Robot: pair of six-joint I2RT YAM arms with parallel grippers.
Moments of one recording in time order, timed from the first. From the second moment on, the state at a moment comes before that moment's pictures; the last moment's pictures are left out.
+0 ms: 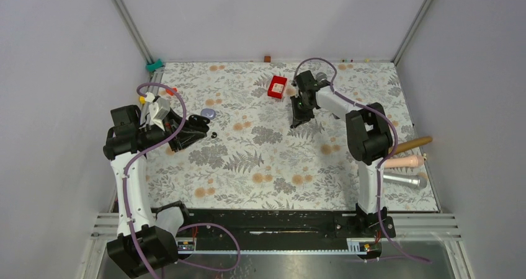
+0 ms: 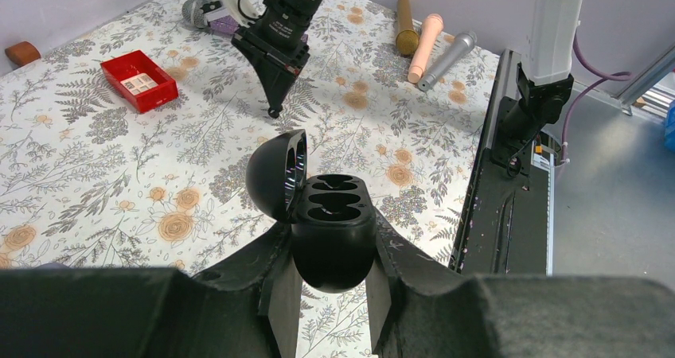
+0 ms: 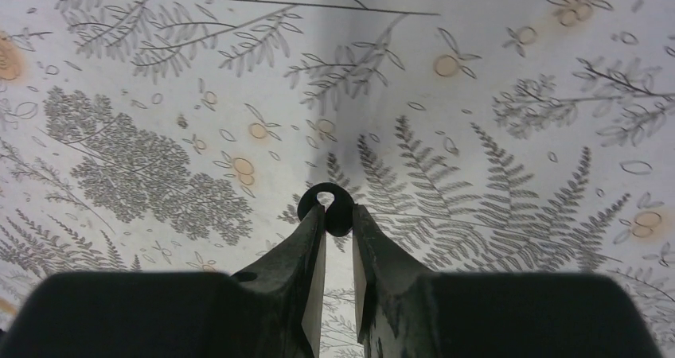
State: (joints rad) left arm 0.36 0.97 1.00 -0.92 1.52 0.70; right arm 0.42 2.11 1.61 -0.69 -0.15 0.27
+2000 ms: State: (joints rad) left arm 0.37 0.98 1.00 -0.92 1.51 0.71; right arm 0.82 2.44 2.30 -0.62 -0.16 0.30
